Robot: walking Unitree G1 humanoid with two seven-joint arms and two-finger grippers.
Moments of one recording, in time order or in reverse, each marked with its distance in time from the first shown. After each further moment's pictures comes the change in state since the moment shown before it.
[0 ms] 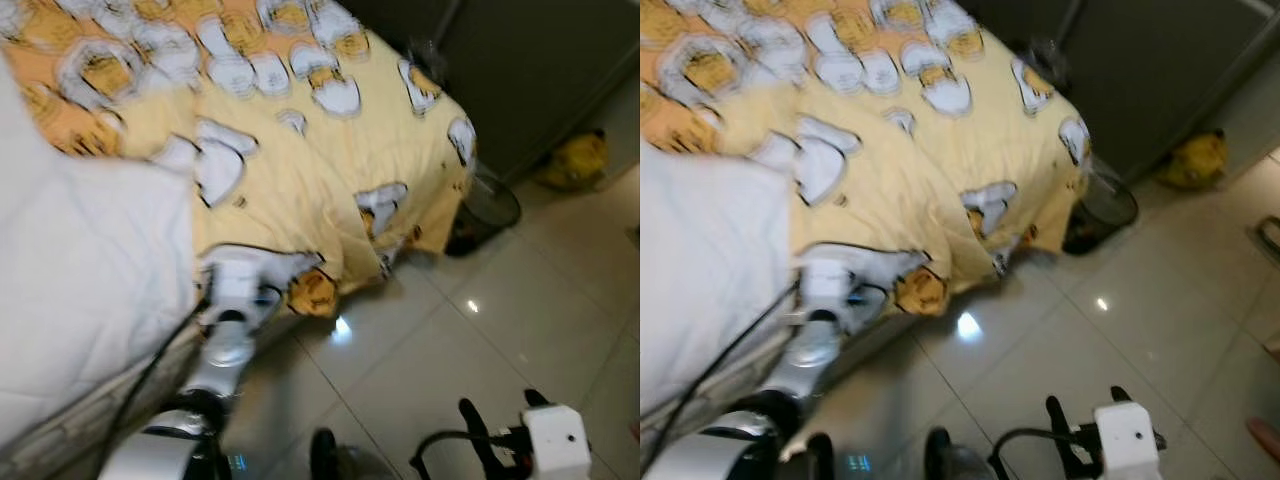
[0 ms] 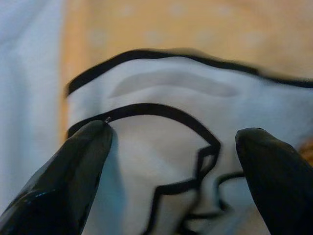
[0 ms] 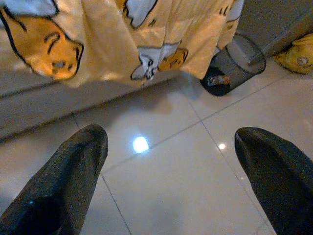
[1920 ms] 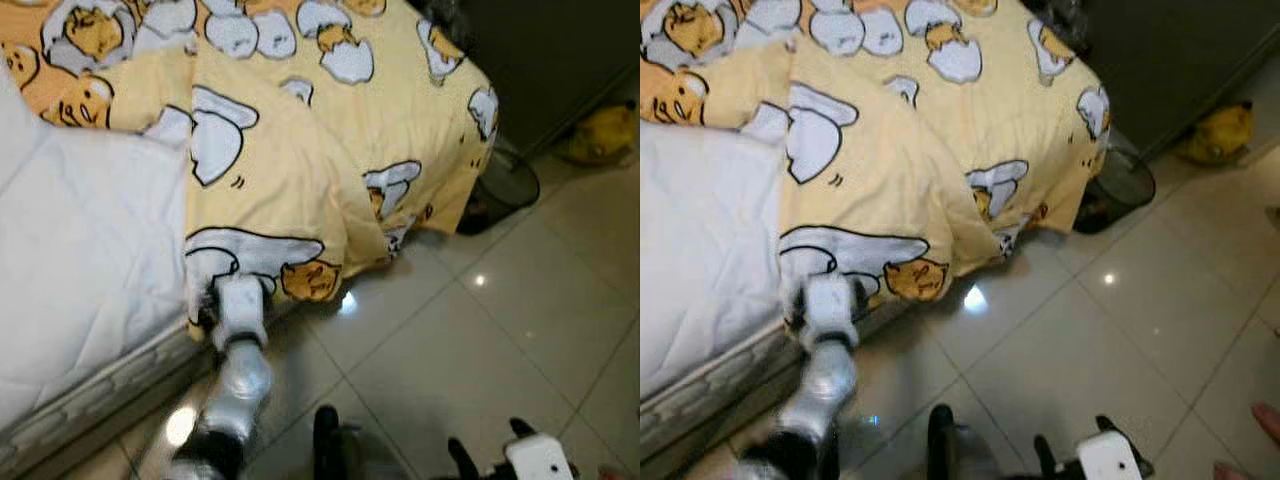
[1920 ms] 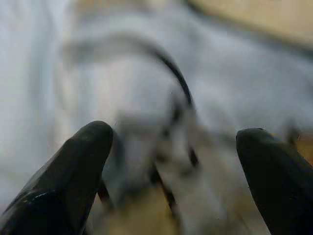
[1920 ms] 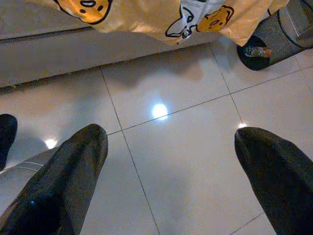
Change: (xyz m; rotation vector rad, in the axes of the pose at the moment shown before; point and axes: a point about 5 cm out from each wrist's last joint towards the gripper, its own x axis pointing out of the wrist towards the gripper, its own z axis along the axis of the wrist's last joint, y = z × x) left arm -0.020 -0.014 0.010 -0.064 -0.104 0.144; right arm -0.015 0.014 -0.017 -0.072 0.089 0.105
